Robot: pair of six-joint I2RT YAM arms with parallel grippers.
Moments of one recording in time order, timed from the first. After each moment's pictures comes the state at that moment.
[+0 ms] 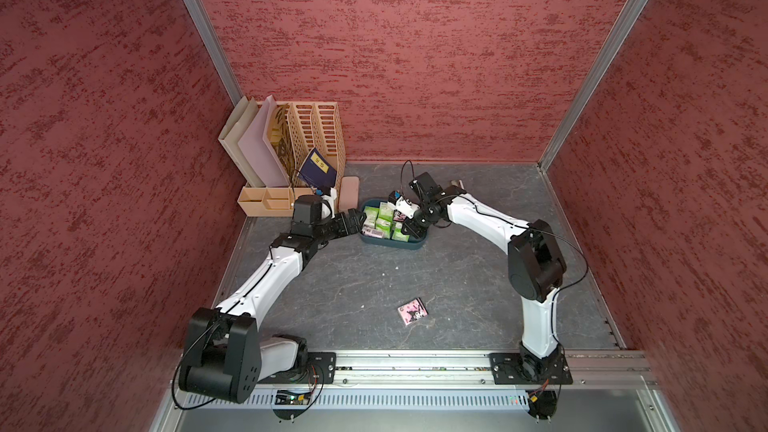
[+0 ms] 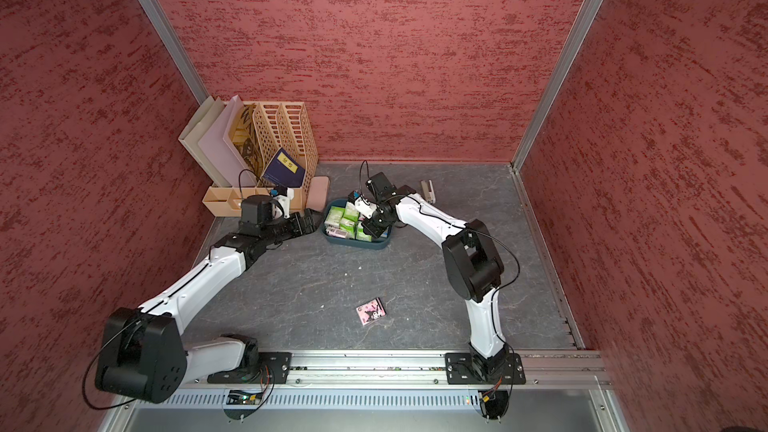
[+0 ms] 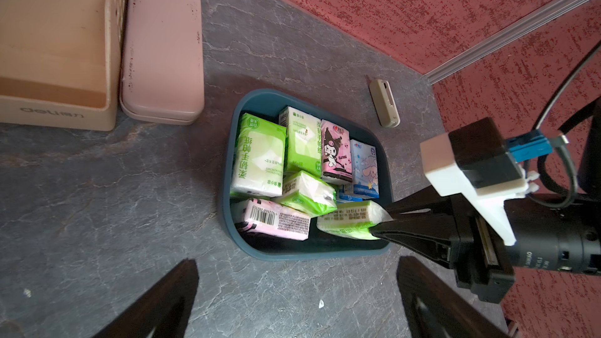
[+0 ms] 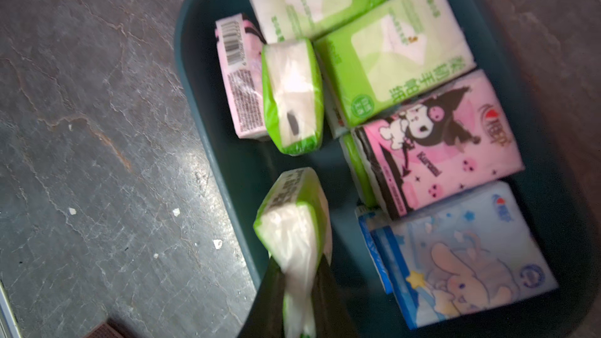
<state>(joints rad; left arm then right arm) -0.17 1.26 0.79 -0.16 0.38 -0.48 0.61 2.02 1.67 -0.74 -0.32 -0.30</state>
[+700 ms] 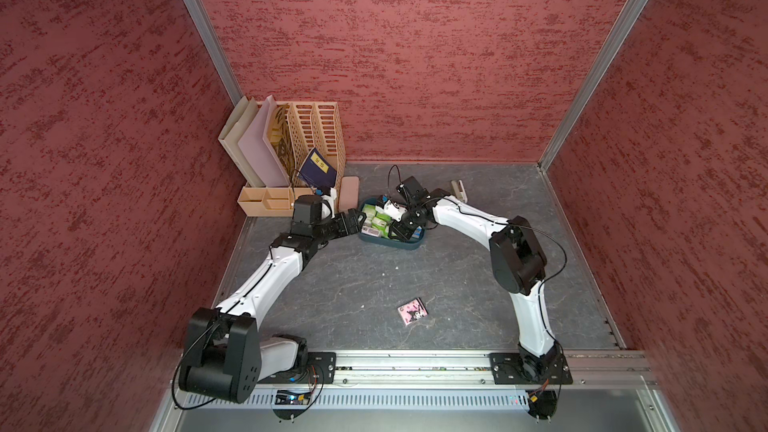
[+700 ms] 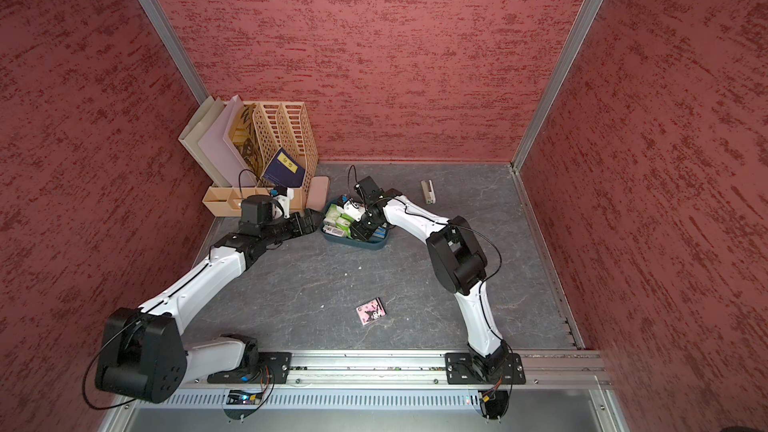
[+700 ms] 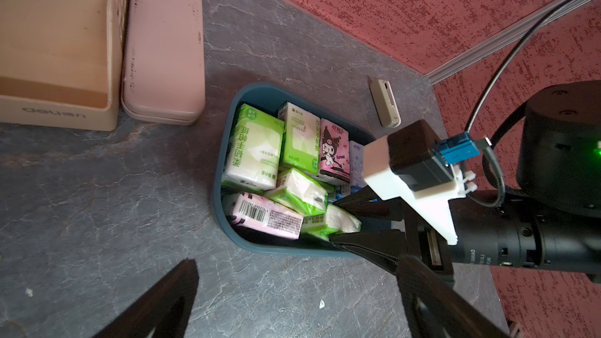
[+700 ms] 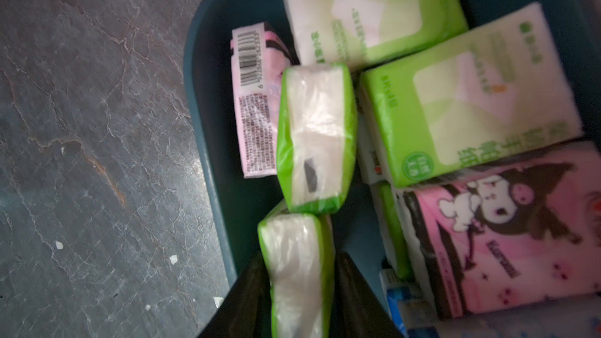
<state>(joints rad) -0.17 1.26 0.79 -0.16 0.38 -0.48 0.65 2.14 1.74 -0.70 -0.34 -0.29</state>
